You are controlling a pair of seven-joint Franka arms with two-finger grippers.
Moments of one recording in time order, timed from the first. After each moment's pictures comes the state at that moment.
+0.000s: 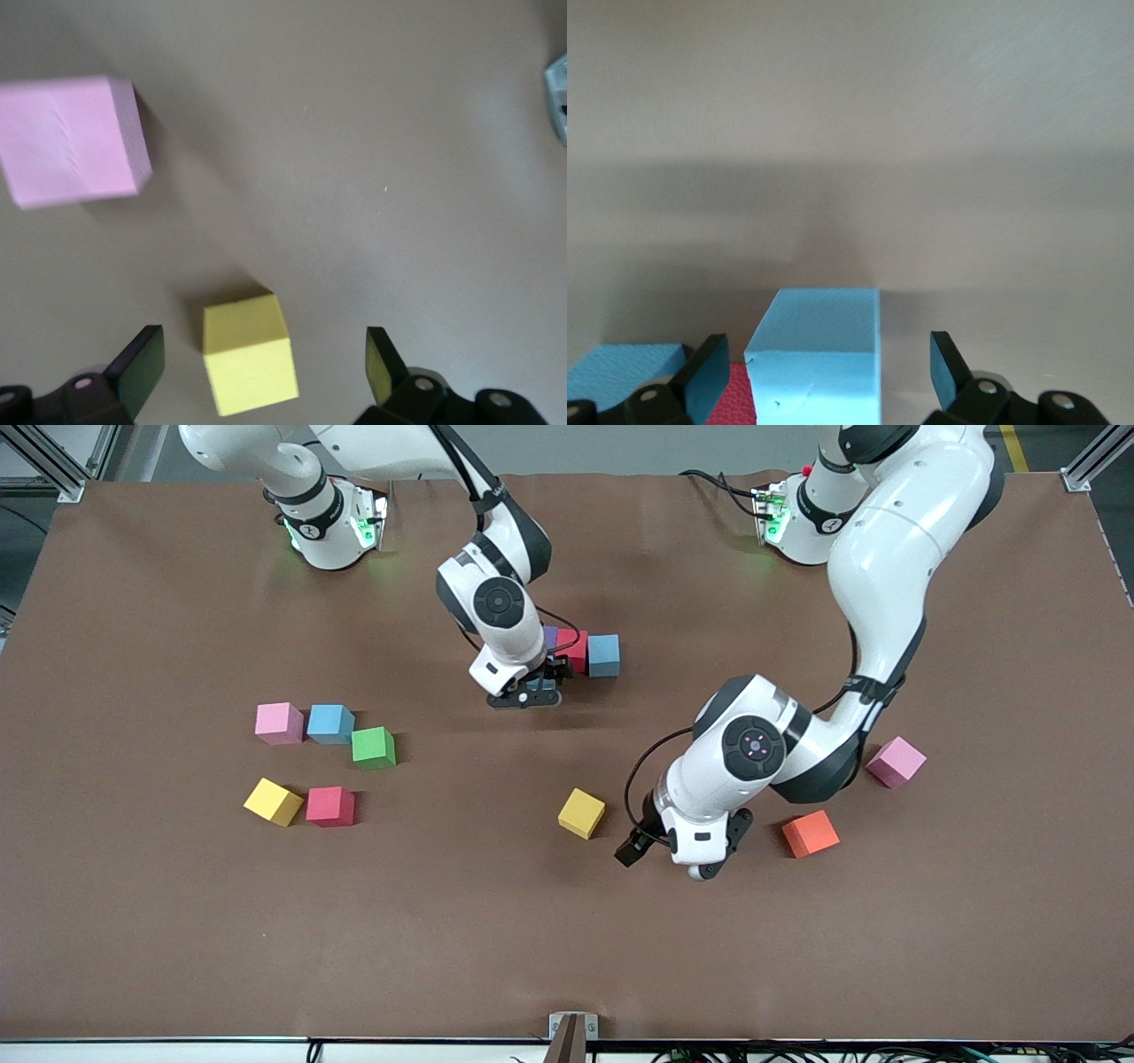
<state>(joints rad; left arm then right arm) -0.14 0.91 -0.58 -1.23 0.26 2.26 -1.56 0.82 0.44 -0.02 -1.99 0.24 2.37 0.64</state>
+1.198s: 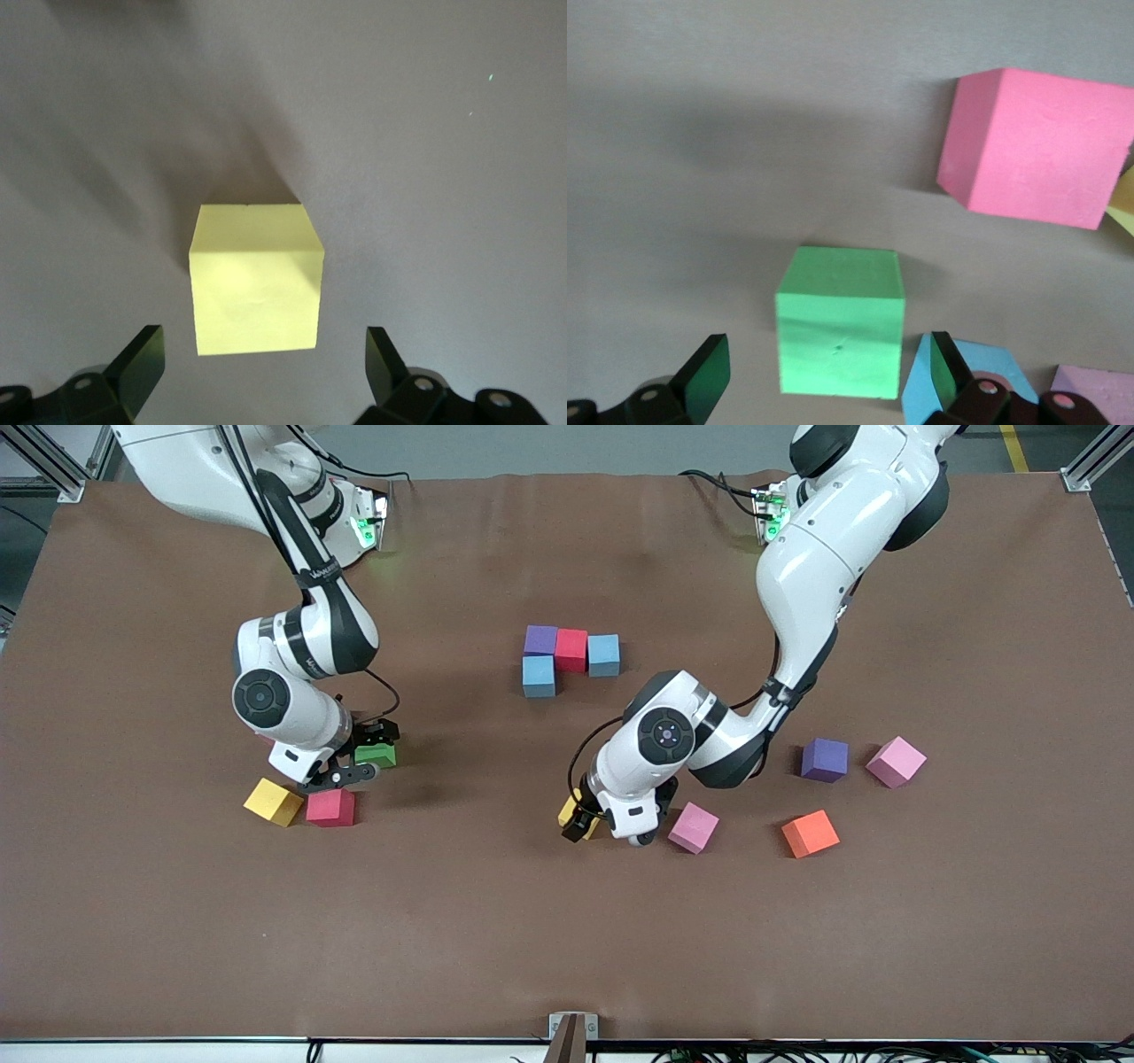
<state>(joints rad) -0.34 0.96 -0.46 -1.23 0.17 2.32 -1.76 0.30 0.34 -0.03 -2.12 0.06 2.31 0.01</state>
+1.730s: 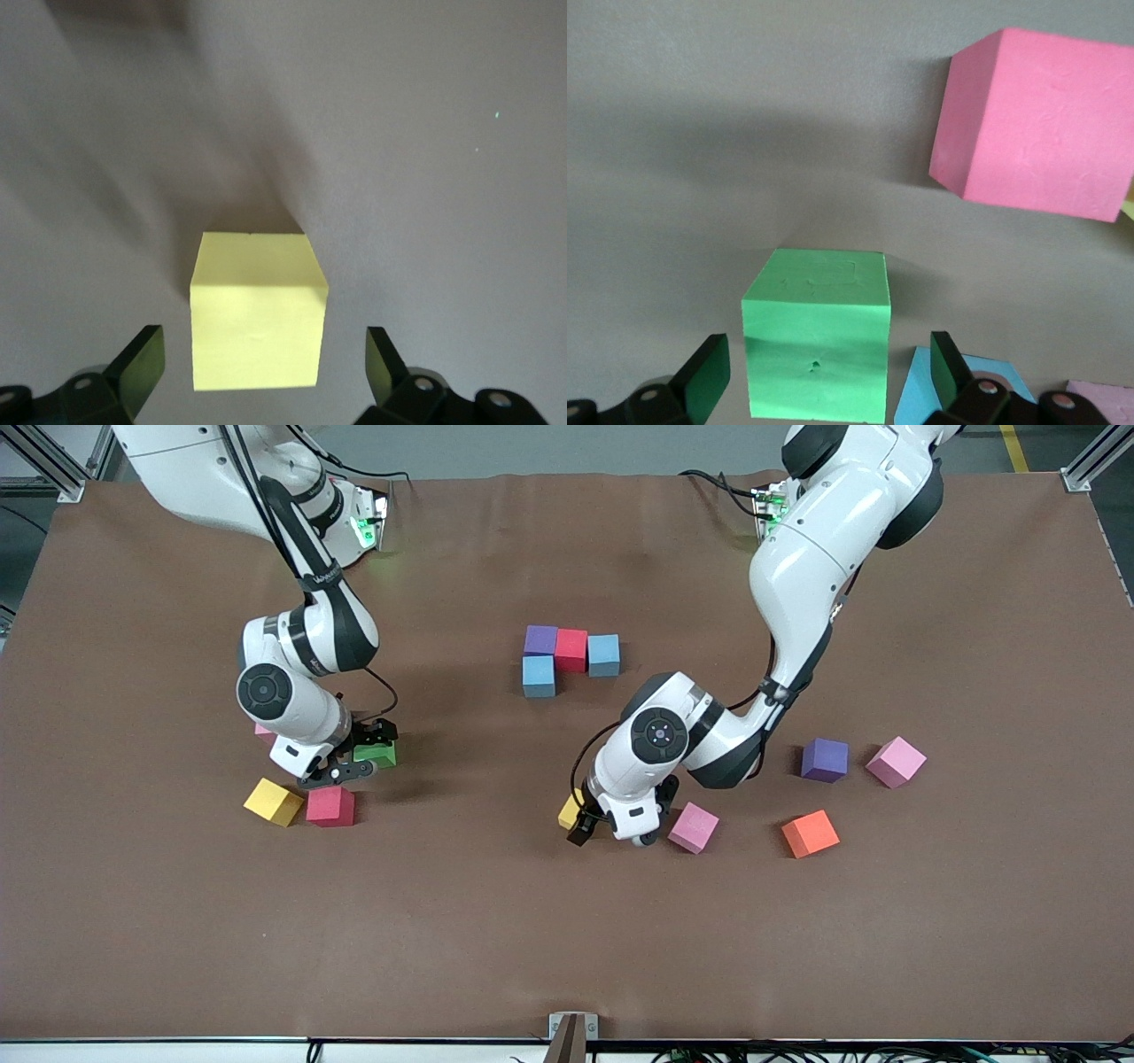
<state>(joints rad) -0.38 0.96 -0.39 -1.22 0.17 2.32 -1.79 0.30 0.35 -0.03 -2.17 0.06 2.39 0.01</state>
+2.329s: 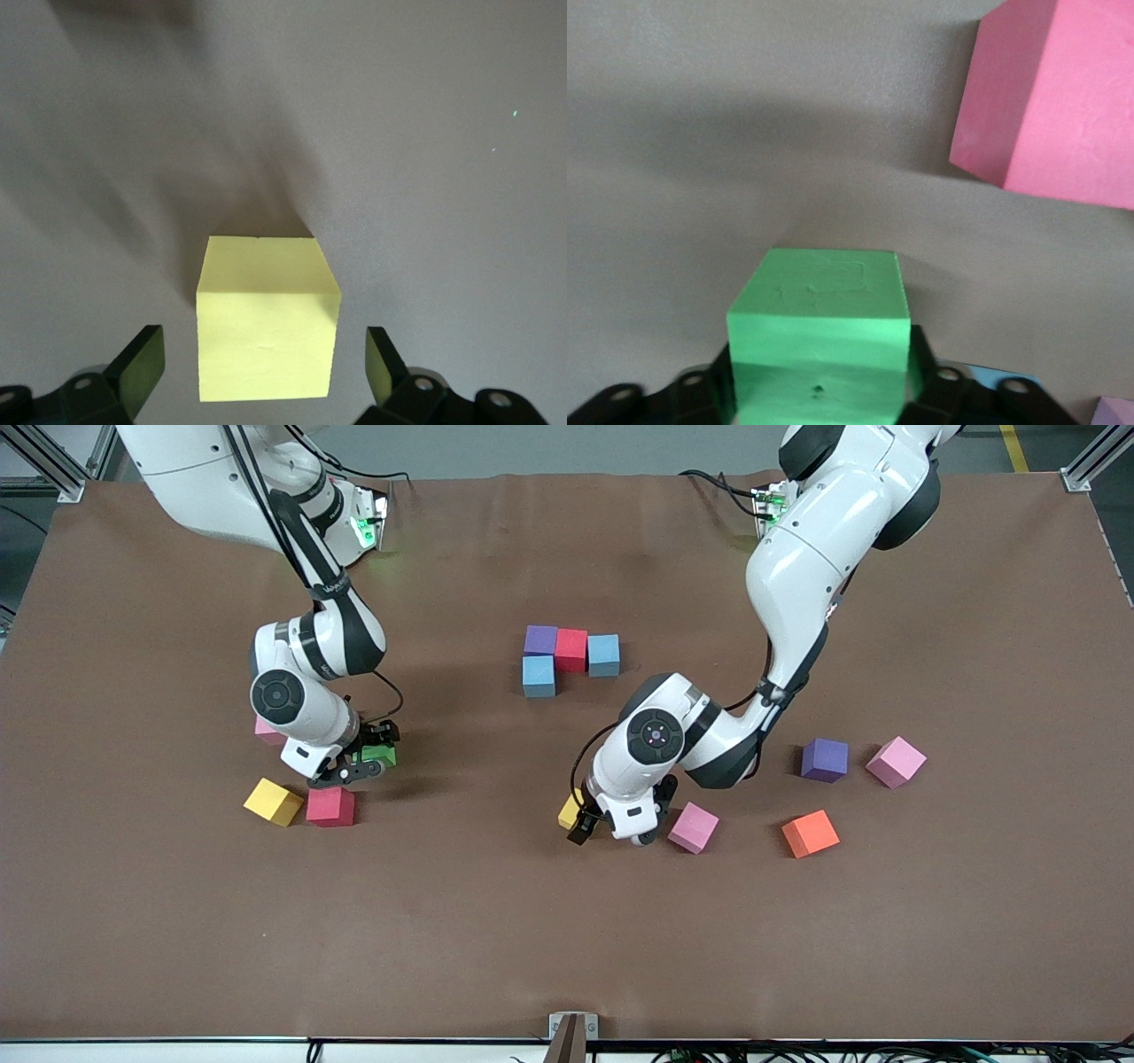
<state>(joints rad) -0.39 0.97 -0.38 -1.22 0.17 2.31 -1.79 0.30 0.39 -0.02 -2.18 0.06 2.43 0.01</state>
